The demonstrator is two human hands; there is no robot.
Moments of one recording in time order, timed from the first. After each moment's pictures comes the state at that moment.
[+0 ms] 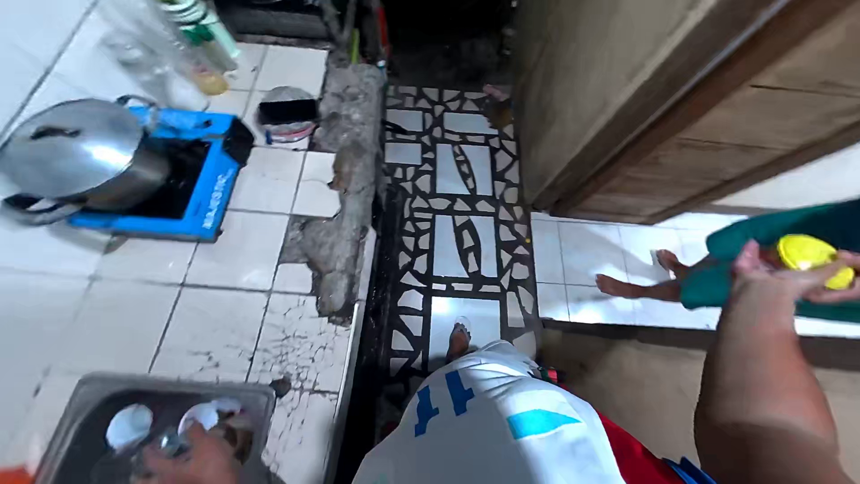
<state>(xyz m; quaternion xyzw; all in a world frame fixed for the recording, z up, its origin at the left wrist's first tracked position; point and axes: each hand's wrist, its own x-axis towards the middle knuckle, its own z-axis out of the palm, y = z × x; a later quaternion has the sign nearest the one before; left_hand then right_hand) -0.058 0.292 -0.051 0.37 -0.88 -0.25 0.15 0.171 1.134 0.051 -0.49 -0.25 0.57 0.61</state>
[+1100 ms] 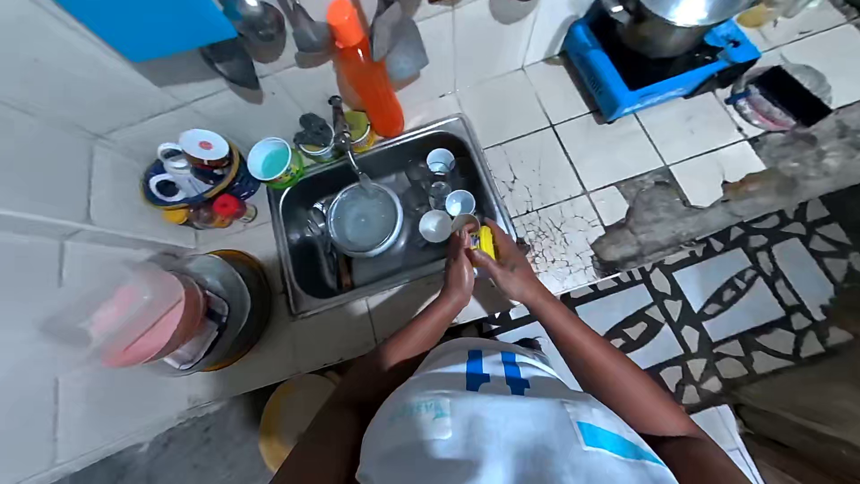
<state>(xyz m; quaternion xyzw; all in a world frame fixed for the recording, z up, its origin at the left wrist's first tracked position) 0.049 0.295 -0.025 0.30 -0.58 -0.75 0.14 -0.030 0.402 0.011 0.27 -0.80 0.44 -0.30</state>
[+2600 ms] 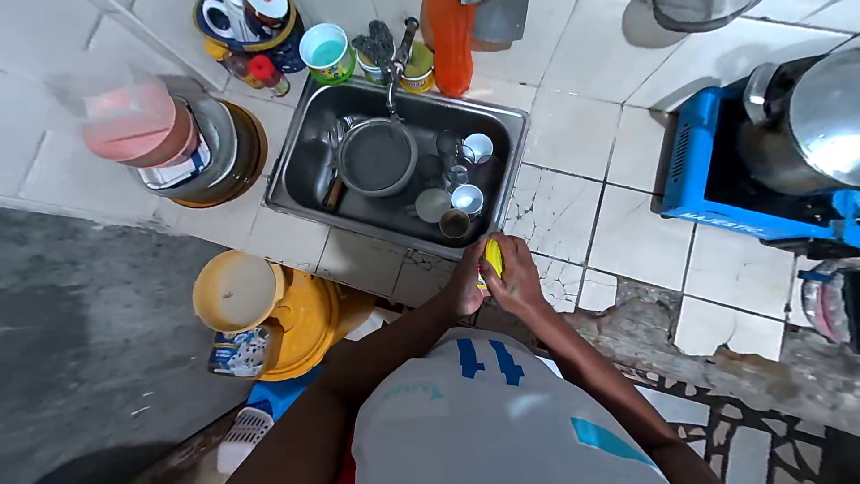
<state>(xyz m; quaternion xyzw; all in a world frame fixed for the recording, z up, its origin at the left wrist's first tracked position) -0.052 0.381 -0.010 0.46 -0.21 -0.85 0.17 -0.165 0.439 -0.018 0.57 -0.72 0.33 -0.22</state>
